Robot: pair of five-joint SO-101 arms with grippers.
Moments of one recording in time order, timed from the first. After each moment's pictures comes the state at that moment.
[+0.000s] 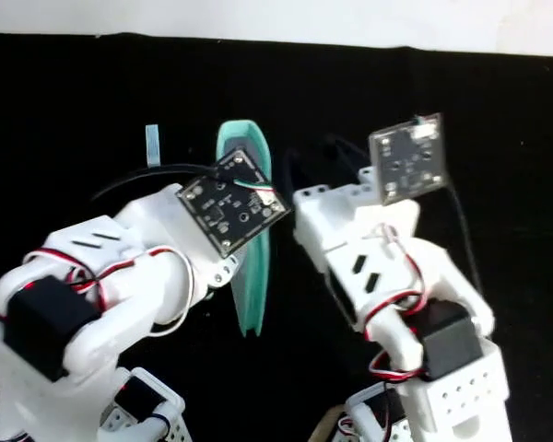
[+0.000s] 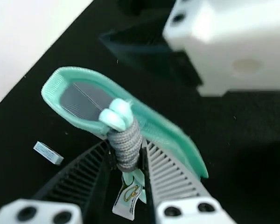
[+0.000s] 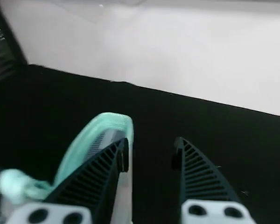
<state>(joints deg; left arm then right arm) 27.4 -43.0 -5.8 99.7 -22.1 -29.5 -55.2 23.6 53.5 -4.2</state>
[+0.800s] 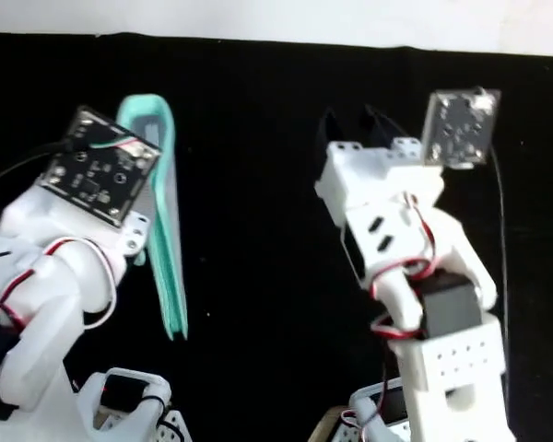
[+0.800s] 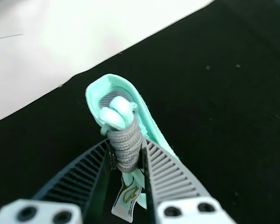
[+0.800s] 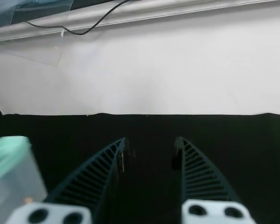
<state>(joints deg) 2.2 -45.2 -14.2 100.7 -22.1 -22.4 -48.0 22.9 43.6 -11.8</state>
